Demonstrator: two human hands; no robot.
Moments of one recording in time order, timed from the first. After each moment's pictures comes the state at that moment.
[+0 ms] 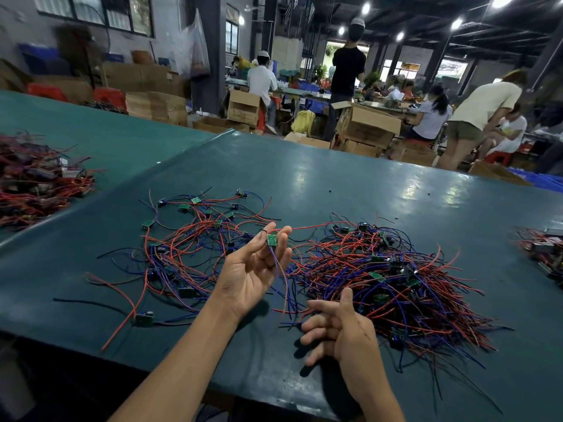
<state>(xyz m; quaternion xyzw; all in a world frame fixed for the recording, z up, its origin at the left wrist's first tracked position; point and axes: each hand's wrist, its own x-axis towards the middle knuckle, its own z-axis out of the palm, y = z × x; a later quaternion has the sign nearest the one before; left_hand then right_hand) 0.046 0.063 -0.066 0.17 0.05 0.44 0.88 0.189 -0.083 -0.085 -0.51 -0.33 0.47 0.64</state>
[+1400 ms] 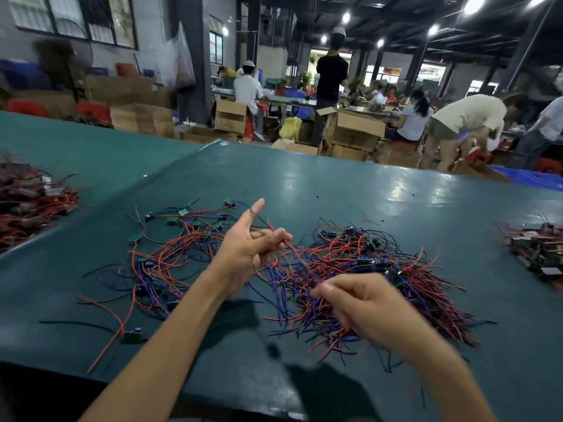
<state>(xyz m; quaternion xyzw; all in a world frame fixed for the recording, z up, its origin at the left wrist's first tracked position) 0.058 0.075 -0.017 0.49 0.19 0.45 0.72 0.230 -0.091 0.012 -0.63 -0.60 0.32 0.37</state>
